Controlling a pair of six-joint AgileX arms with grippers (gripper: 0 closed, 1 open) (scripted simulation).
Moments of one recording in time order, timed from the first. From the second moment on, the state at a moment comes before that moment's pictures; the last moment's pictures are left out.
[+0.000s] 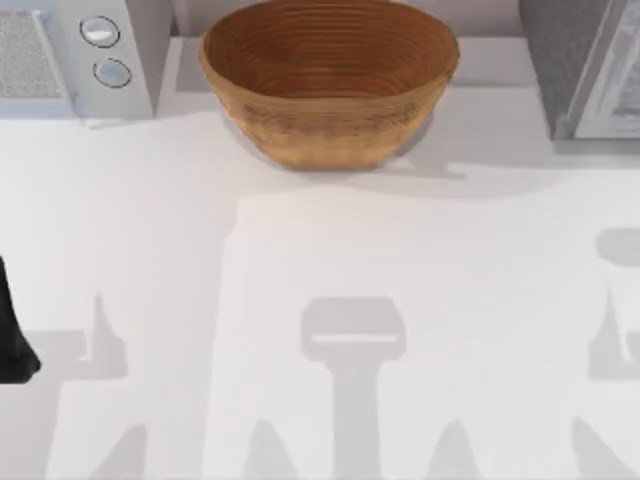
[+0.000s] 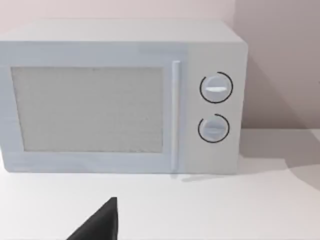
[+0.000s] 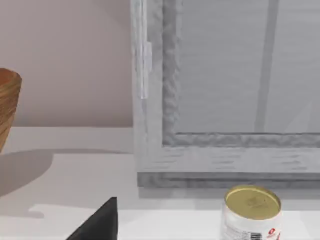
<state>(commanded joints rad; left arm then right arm) 0.00 0.00 0.00 0.00 0.00 0.00 0.00 0.00 0.00 0.00 0.00 0.00</state>
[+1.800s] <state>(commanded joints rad) 0.00 0.00 0.00 0.00 0.00 0.00 -0.16 1.77 0.20 1.38 -0.13 -0.01</state>
